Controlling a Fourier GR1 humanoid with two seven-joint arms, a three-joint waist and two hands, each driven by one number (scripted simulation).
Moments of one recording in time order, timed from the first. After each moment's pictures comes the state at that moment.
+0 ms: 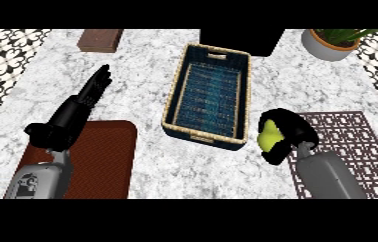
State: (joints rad) left arm -0.19 0.17 0.05 -1.57 -0.08 -0.24 0.02; right arm -0.27 -0.26 0.20 -1.30 0.68 0.36 0.35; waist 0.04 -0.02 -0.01
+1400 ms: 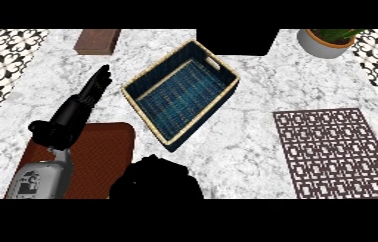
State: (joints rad) left arm -0.20 0.17 0.05 -1.54 -0.08 -0.24 0.01; right arm -0.63 -0.01 1.04 -1.92 0.97 -0.37 1.14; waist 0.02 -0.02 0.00
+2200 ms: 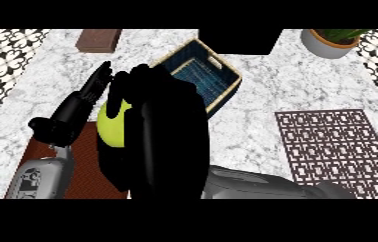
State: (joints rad) left arm -0.22 0.16 0.05 -1.54 -0.08 -0.24 0.02; right arm -0.97 -0.02 0.76 -1.72 1.00 -0.31 1.24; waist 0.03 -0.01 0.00
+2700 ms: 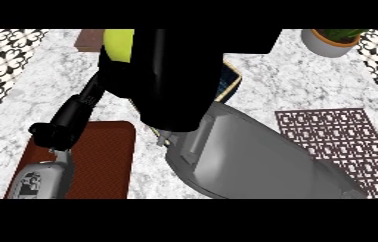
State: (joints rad) left arm -0.19 0.16 0.05 -1.56 -0.10 -0.23 0.01; right arm -1.16 -0.01 0.51 -1.51 1.02 -0.32 1.22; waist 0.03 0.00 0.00
